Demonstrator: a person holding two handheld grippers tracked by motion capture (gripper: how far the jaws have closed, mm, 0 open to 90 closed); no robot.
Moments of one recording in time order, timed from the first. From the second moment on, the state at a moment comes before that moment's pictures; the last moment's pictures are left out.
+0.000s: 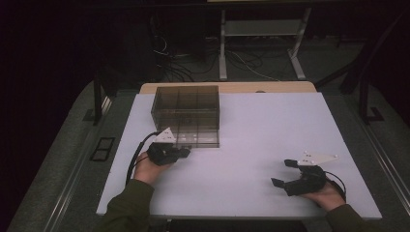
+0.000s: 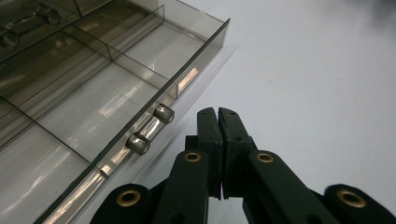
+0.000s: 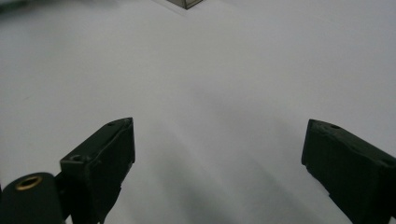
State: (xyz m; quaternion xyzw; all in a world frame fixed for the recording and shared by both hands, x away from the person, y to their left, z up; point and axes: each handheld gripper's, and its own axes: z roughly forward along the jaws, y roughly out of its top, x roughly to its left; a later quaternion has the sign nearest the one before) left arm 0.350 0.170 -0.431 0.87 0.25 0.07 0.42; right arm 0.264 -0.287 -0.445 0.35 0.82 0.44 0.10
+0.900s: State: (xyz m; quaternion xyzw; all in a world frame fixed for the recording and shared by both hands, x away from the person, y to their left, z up) left arm 0.352 0.180 -0.412 0.85 0.26 0.08 0.46; right arm 0.265 -0.287 -0.446 0.36 0.82 0.44 0.10
